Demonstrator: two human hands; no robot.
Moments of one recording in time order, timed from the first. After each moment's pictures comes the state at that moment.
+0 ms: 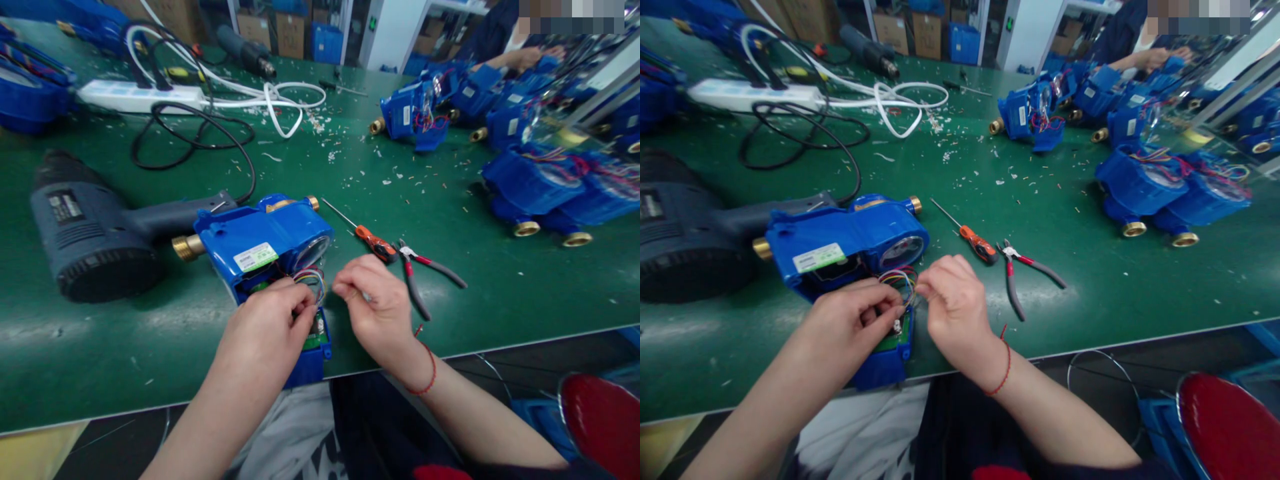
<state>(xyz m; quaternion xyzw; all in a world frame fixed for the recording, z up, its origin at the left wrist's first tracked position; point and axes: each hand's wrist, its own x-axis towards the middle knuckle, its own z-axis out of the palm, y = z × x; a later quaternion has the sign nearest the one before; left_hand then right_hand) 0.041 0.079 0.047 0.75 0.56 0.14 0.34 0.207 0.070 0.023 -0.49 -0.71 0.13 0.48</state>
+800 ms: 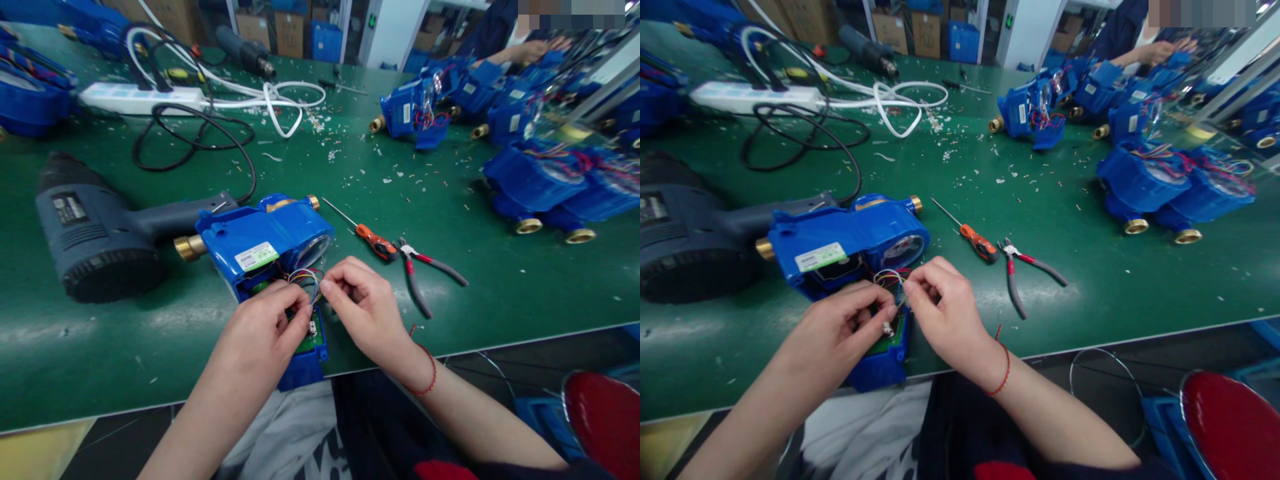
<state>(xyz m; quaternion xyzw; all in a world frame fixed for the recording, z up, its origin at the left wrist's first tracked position) 0.031 0.072 0.045 0.73 0.54 0.20 0.37 0.197 0.070 0.025 -0.51 -0.64 0.30 0.49</state>
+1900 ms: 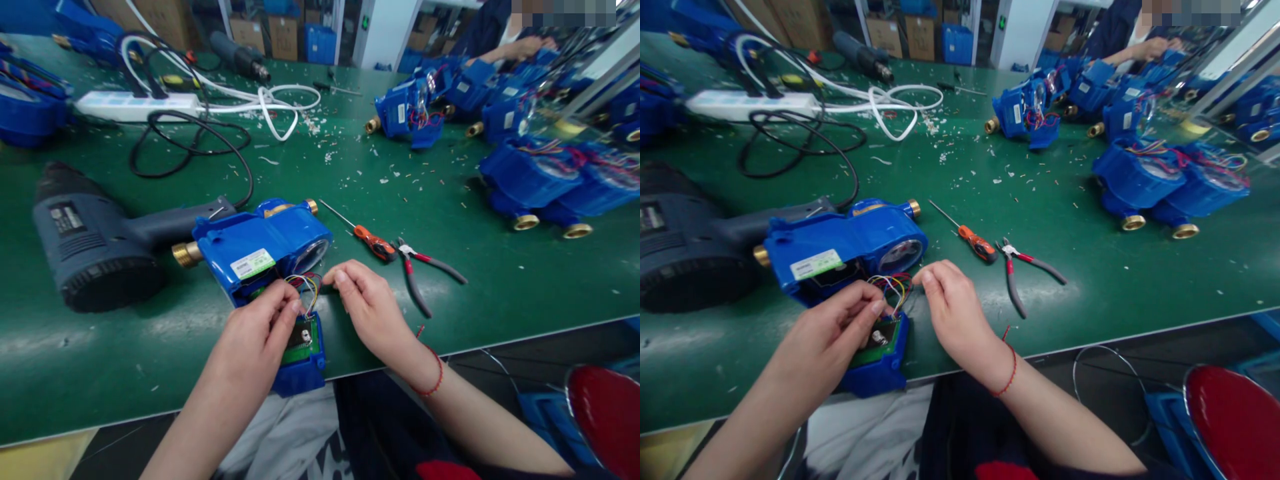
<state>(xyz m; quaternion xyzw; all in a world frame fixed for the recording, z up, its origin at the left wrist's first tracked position) 0.022 0.069 0.041 0.70 0.54 0.22 0.40 0.199 0.069 0.015 -0.53 -0.67 0.27 0.45</state>
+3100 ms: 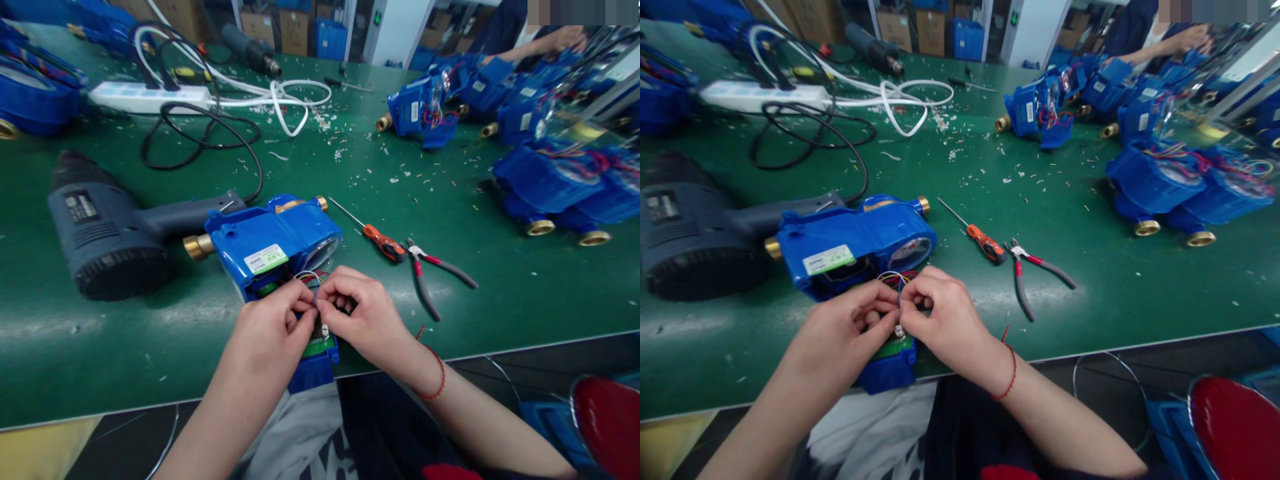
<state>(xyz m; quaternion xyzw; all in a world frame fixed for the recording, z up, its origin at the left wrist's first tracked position) 0.034 0.072 0.040 0.64 0.57 0.25 0.46 0.185 0.069 0.021 -0.48 -0.69 0.35 0.42</state>
